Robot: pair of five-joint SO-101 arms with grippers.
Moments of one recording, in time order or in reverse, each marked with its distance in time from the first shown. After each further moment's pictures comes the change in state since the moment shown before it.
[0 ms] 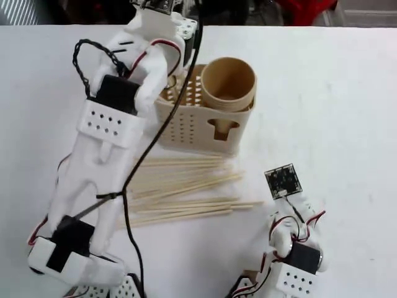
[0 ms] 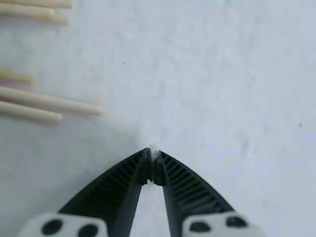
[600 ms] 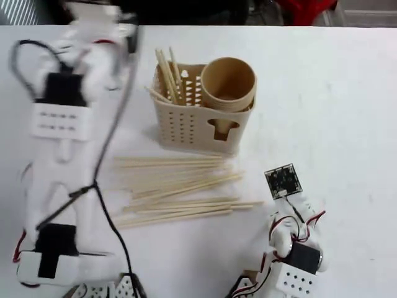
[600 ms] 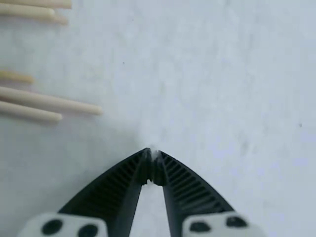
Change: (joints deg) left arm -16.1 -2.9 0.0 15.7 0.3; right arm 0.0 0.0 0.0 0.0 0.0
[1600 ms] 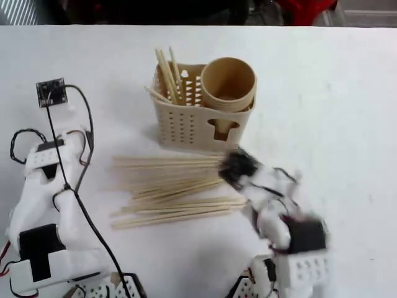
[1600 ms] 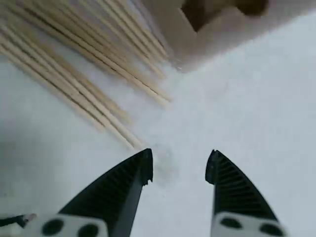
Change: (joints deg) left arm -21.9 -0.4 61.7 -30.5 -0.5; right arm -30.9 33.7 -42.5 12.1 6.9
